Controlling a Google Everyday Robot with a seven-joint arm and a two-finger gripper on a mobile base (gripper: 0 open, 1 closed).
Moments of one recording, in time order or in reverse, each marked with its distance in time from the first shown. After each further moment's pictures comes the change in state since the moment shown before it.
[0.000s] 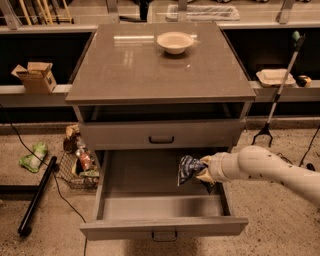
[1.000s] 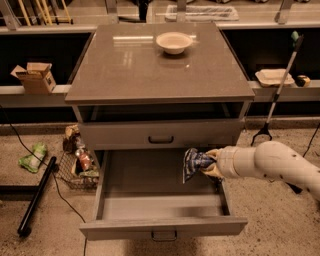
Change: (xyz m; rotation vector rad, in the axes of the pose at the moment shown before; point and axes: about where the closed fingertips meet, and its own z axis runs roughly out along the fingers) arm -0.034 -0.008 -0.061 0.064 -0.044 -0.132
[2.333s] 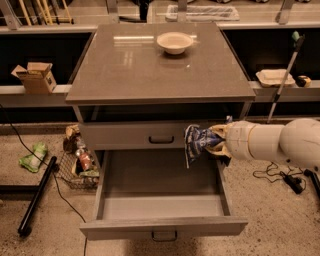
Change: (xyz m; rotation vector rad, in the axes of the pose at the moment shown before) arm -0.097 -0.048 -0.110 0.161 -0.047 -0.318
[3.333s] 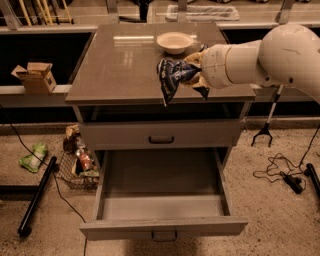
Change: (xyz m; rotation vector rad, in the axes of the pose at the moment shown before) arm -0.093 -0.175 0.007 0.104 -0.099 -0.224
